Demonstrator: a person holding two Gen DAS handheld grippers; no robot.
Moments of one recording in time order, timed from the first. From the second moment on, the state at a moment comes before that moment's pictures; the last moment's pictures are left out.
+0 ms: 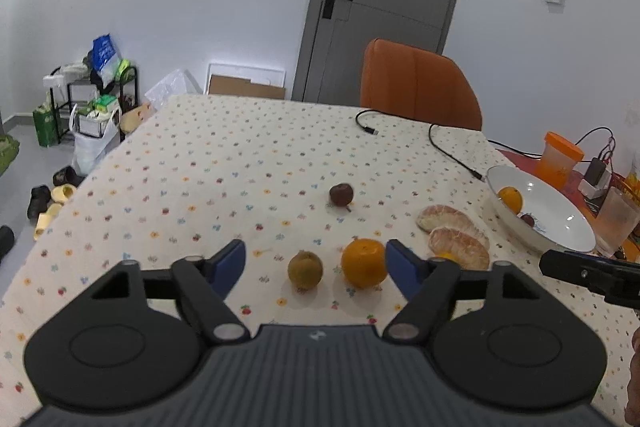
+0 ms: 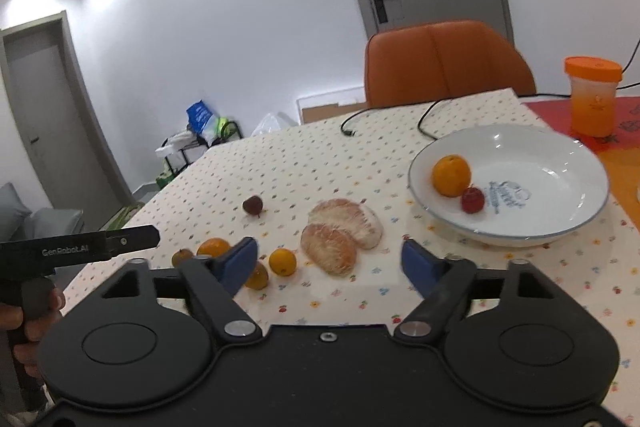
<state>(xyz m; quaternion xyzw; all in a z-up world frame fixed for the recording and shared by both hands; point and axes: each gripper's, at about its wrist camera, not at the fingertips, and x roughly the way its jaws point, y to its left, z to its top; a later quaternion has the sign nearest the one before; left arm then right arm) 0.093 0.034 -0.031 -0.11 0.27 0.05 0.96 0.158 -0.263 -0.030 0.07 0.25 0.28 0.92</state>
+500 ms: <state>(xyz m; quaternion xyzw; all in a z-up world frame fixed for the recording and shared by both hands) 0.115 0.045 -0.056 -0.14 0.29 0.05 0.95 0.180 -0.228 -0.045 0.06 0.28 0.31 0.91</state>
